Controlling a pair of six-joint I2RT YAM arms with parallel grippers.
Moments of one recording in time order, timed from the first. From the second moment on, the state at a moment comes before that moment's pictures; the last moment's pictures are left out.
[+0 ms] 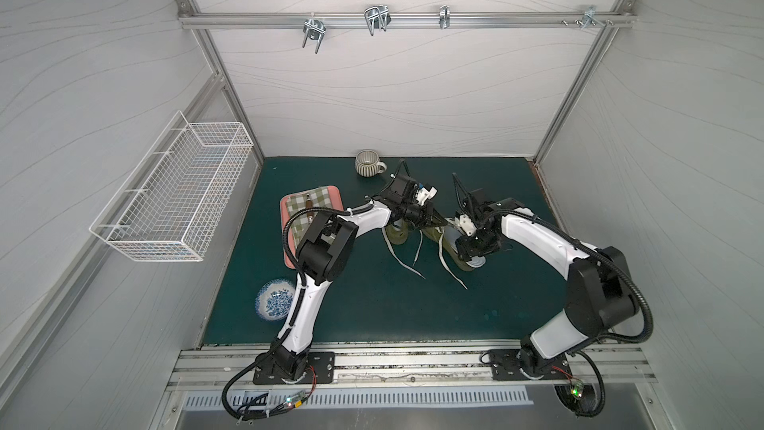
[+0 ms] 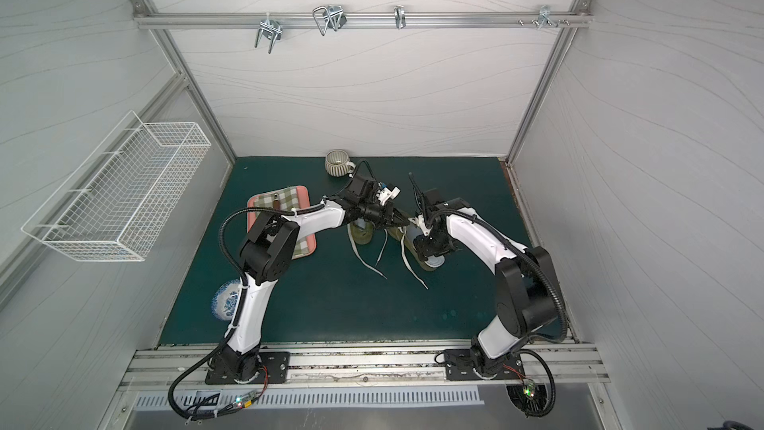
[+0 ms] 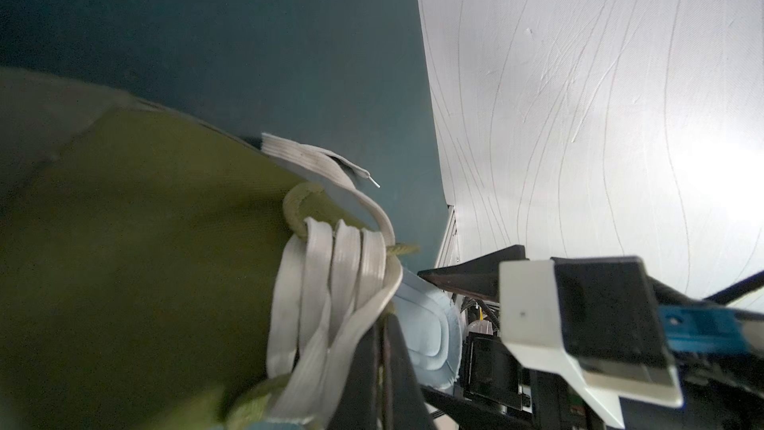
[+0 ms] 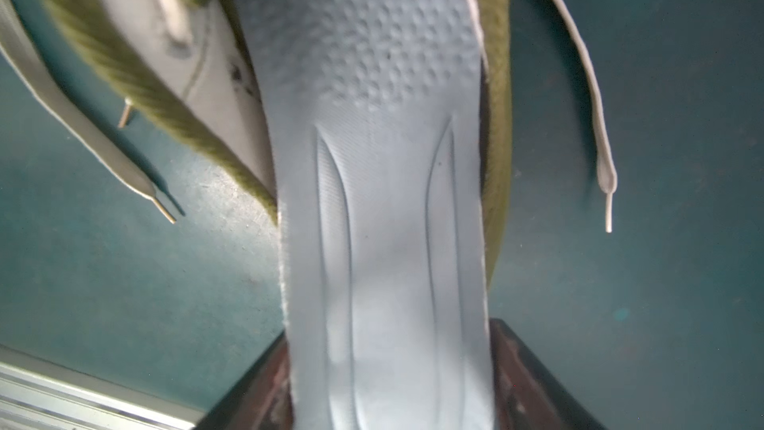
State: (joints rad) left arm -0.59 2.23 1.60 -0.10 0.92 -0.74; right arm 0.46 1.59 1.15 -1.00 -0.07 0.01
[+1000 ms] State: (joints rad) left arm -0.59 2.23 1.61 -0.12 0.92 -0.74; right arm 0.52 1.65 1.22 -0.92 0.01 -0.08
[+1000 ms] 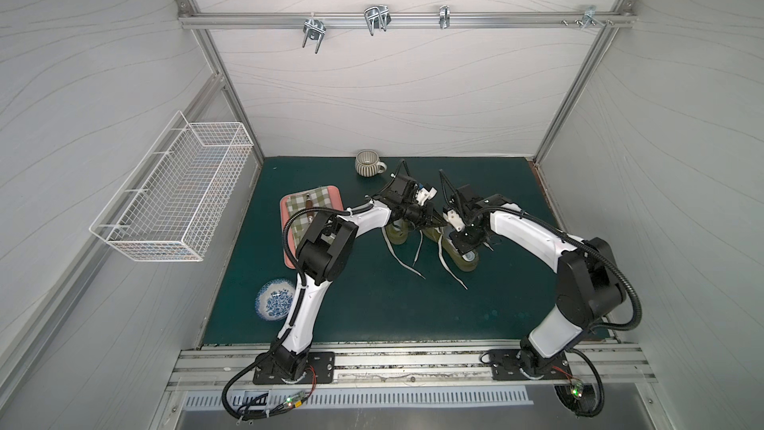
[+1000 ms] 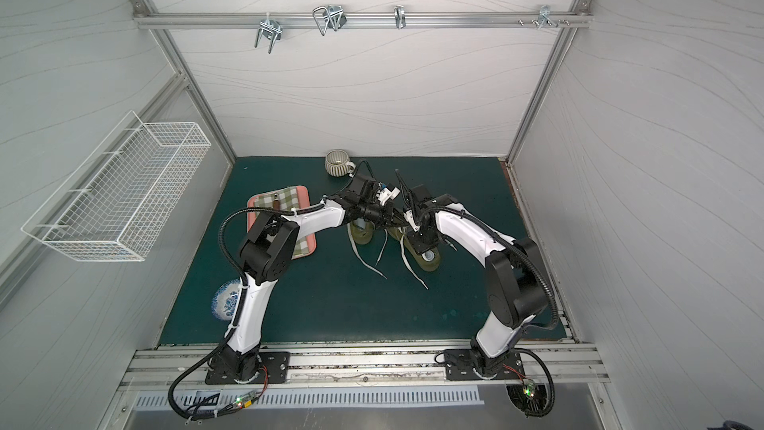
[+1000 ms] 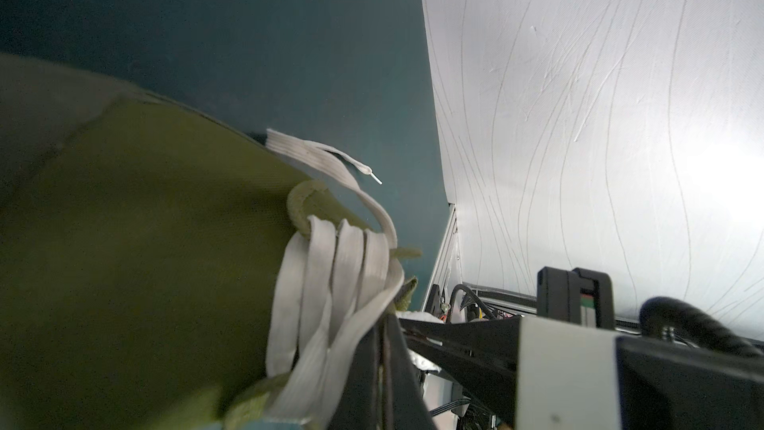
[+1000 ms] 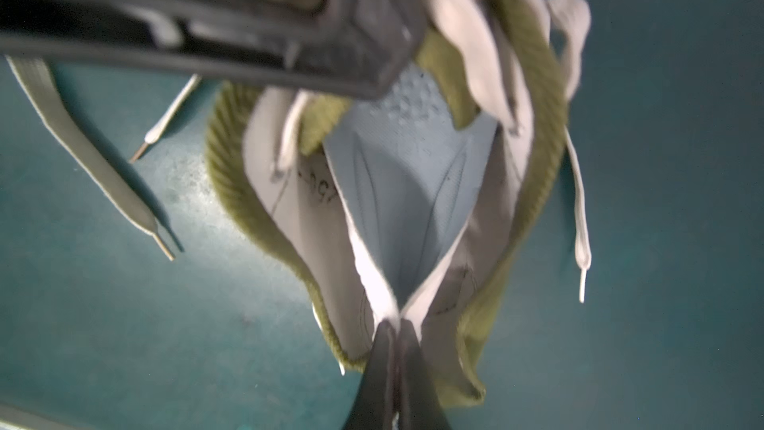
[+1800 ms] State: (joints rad) left arm -0.58 2.23 1.61 -0.11 0.90 -0.76; right arm 0.51 1.70 1.12 -0.69 0.02 -0.11
